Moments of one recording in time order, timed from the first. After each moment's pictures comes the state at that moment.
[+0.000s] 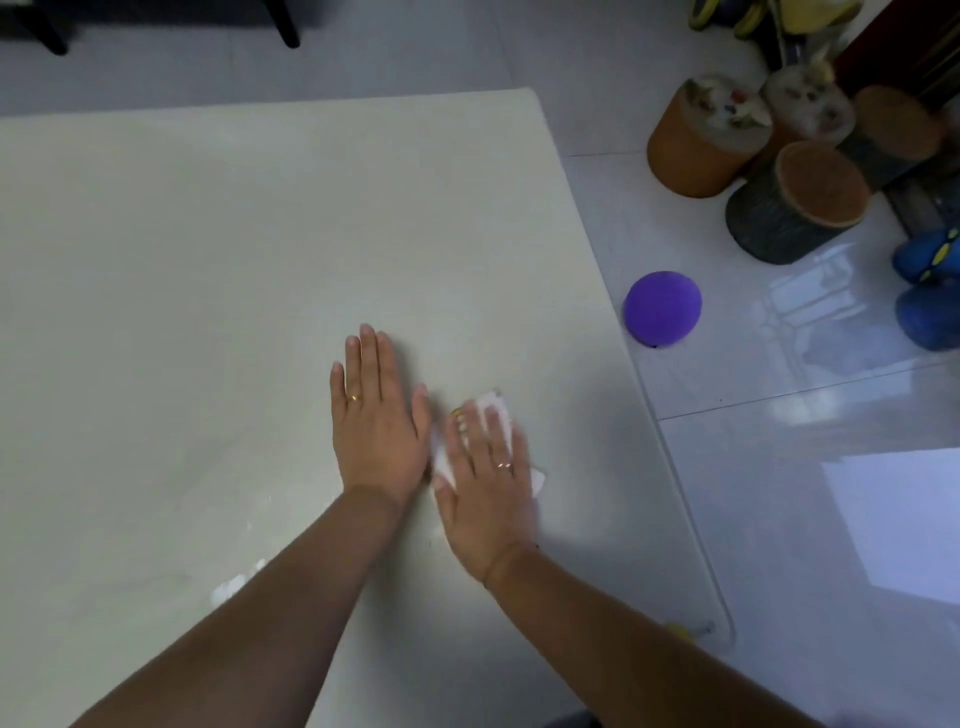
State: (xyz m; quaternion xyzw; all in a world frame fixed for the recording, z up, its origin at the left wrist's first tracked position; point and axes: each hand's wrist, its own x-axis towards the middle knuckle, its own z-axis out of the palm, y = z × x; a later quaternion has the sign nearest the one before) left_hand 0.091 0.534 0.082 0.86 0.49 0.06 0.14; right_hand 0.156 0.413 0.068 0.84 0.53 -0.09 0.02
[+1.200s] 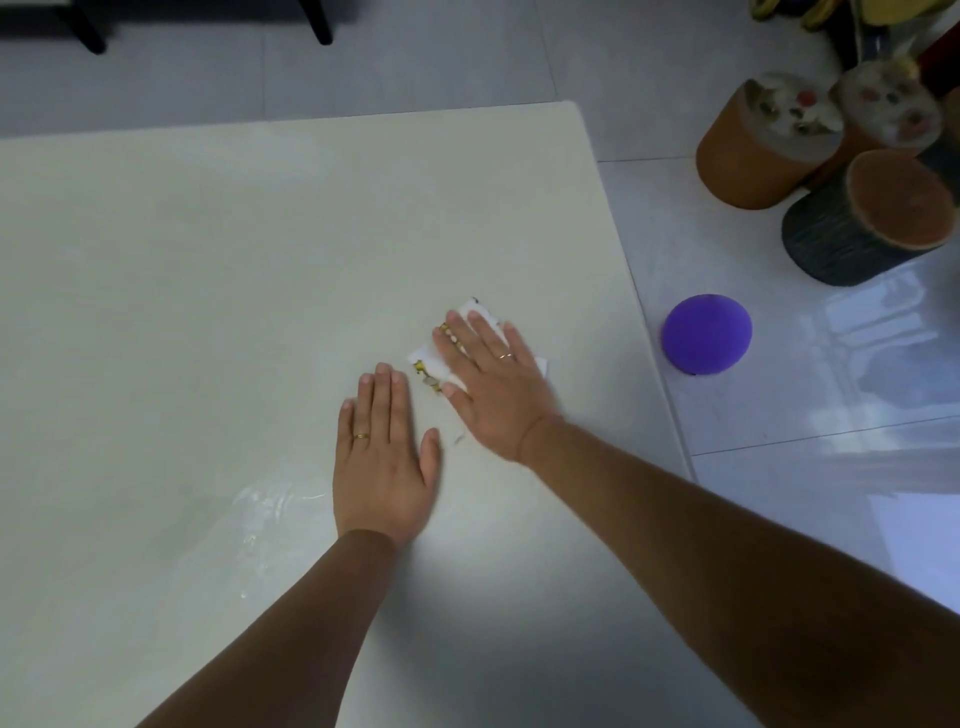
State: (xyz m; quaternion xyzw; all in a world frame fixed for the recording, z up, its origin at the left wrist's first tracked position) left_hand 0.100 0.562 0.054 0.86 0.49 0.02 0.12; right_hand 0.268 0.552 0.064 0.74 0.67 -0.10 0.01
